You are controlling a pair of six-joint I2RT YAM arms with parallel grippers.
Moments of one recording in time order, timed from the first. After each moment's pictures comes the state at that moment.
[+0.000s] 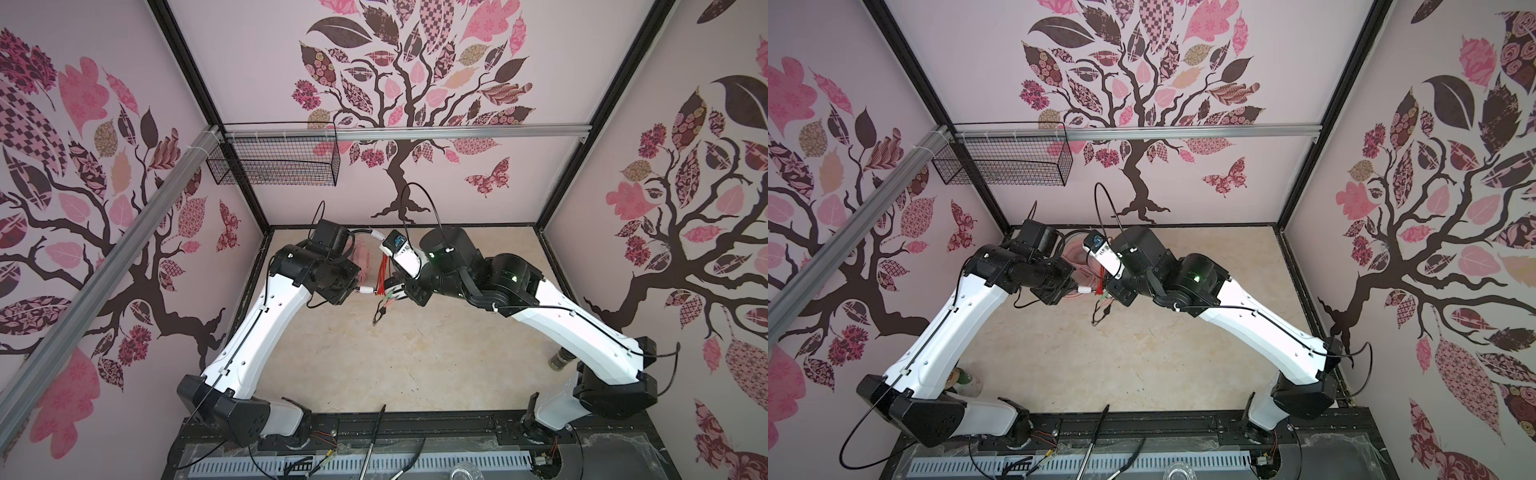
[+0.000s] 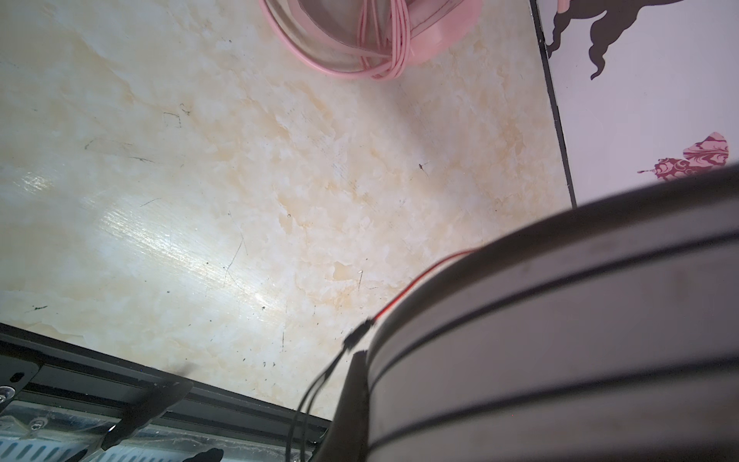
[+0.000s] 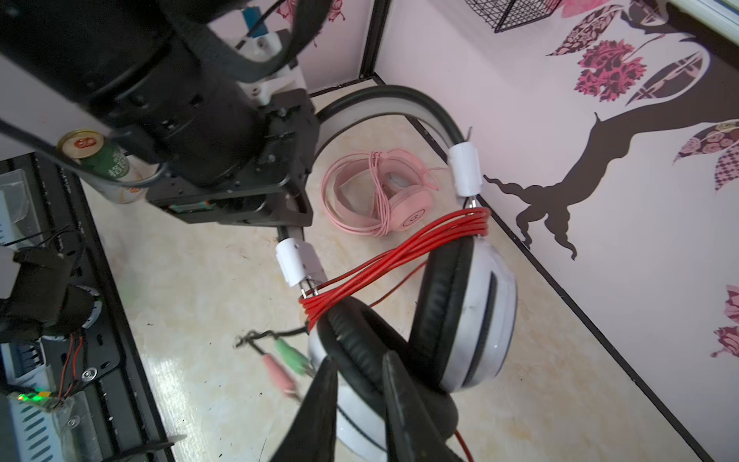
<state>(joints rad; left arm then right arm) -0.43 1.40 1.62 -1.26 0.07 -1.31 1.03 1.57 1.95 -0.95 0.20 -0.13</state>
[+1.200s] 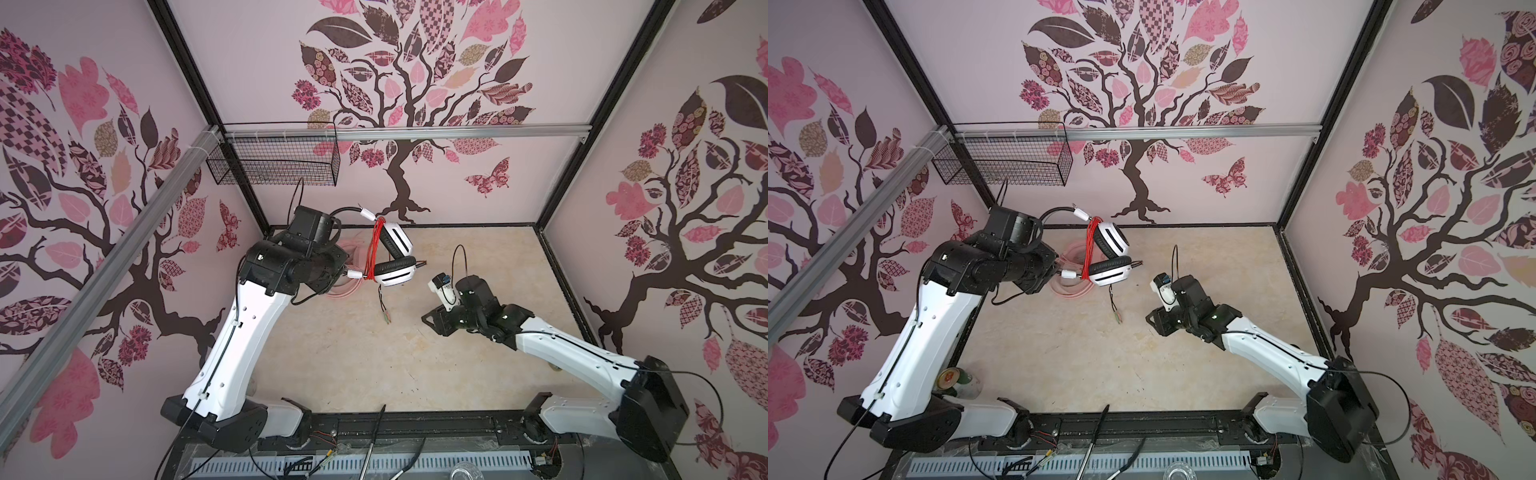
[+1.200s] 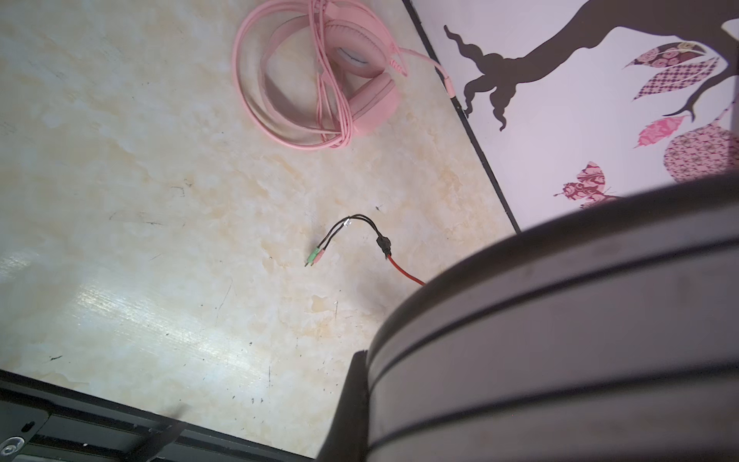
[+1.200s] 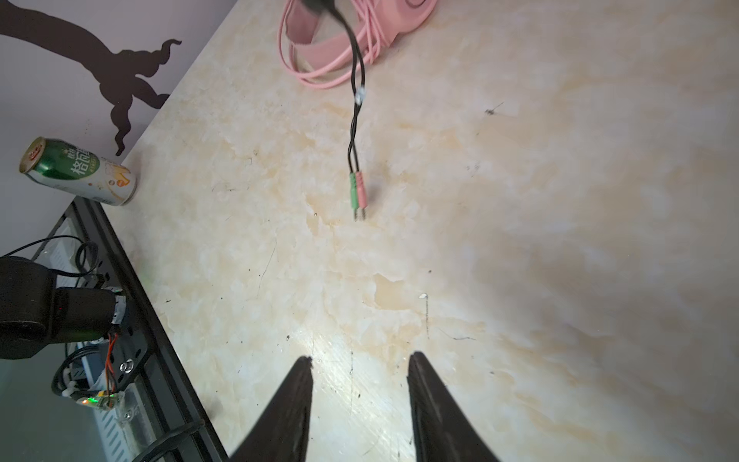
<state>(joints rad) -0.43 1.37 1.86 -1.36 -0.07 -1.24 0.68 1.30 0.81 -0.23 -0.30 0.27</state>
